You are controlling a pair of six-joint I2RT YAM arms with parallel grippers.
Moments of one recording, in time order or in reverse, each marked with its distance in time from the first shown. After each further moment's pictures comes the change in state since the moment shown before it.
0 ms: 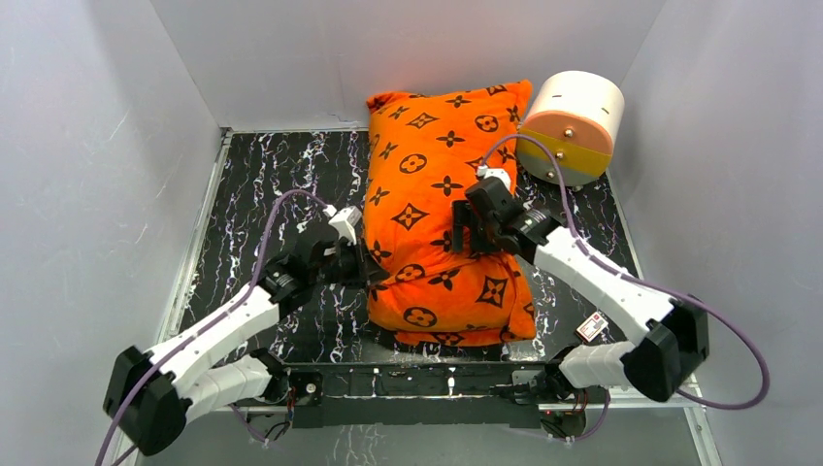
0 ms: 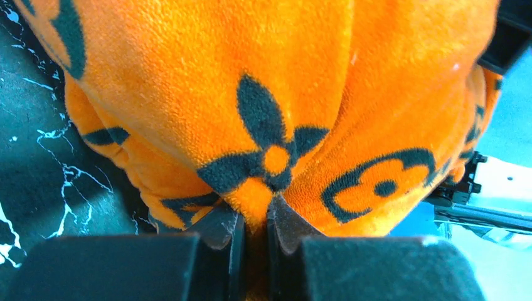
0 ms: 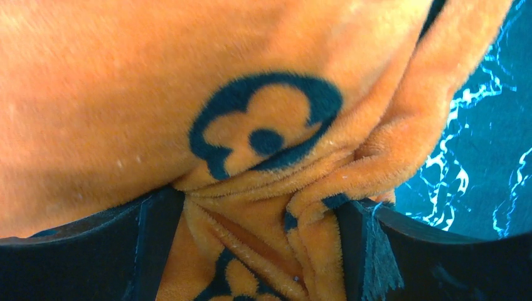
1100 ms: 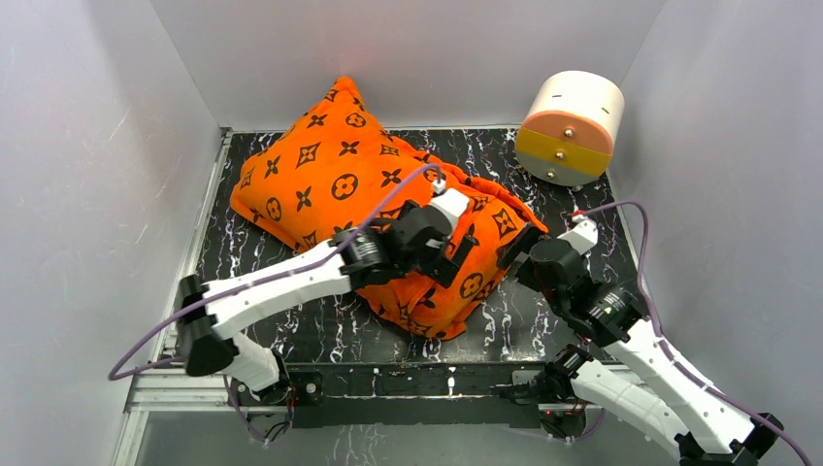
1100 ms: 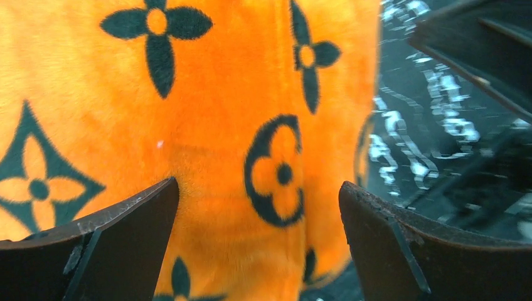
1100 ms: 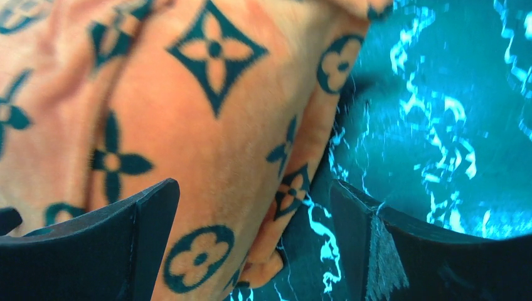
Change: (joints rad) left arm -0.484 0.398 0.751 -0.440 -0.613 0.375; right arm 0.019 -0.611 -0.335 0.022 0.262 0.378
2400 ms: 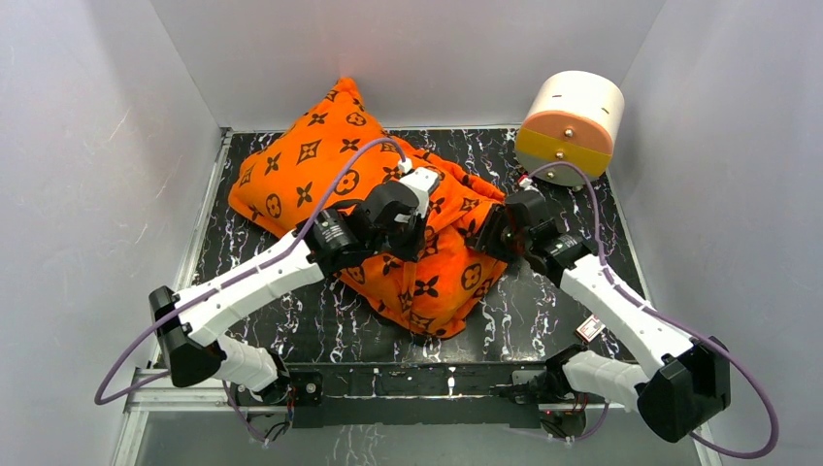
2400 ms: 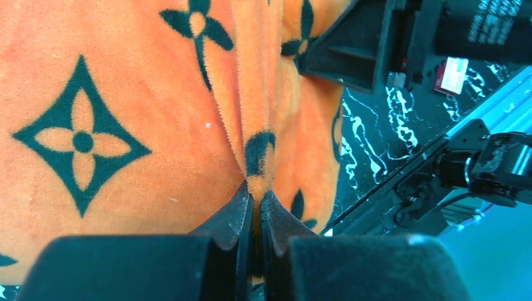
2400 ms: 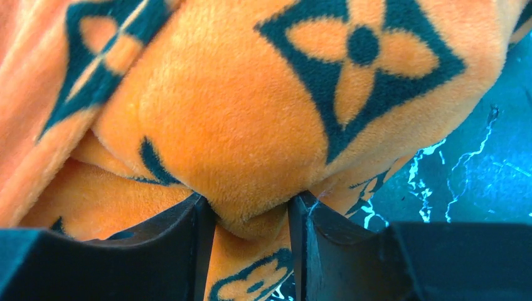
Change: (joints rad) left arm 0.129 -0.029 0.024 -0.066 0.168 -0.073; right arm -0.180 0.425 0.087 0.203 -0.492 -0.121
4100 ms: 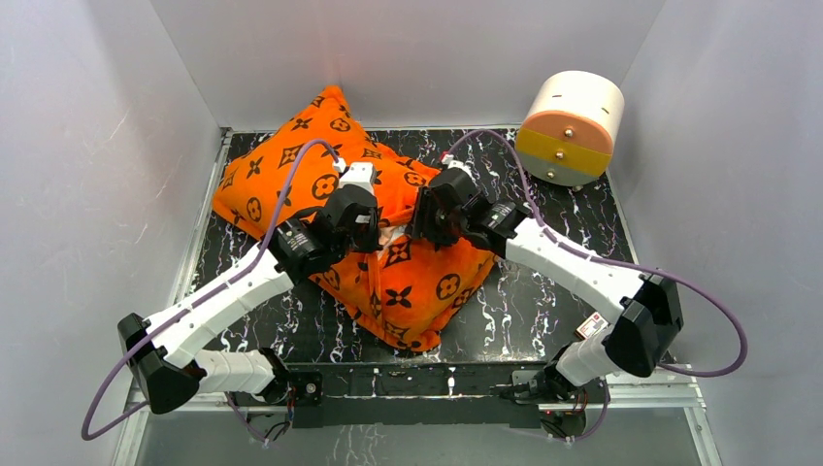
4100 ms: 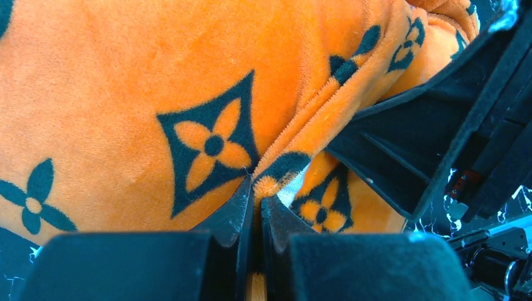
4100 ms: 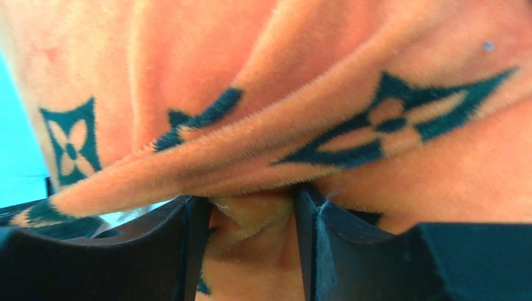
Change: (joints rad) left arm 0.154 -0.189 -0.203 0.022 -0.204 -0.179; right arm 0.283 0.356 0.408 -0.019 0.045 -0.022
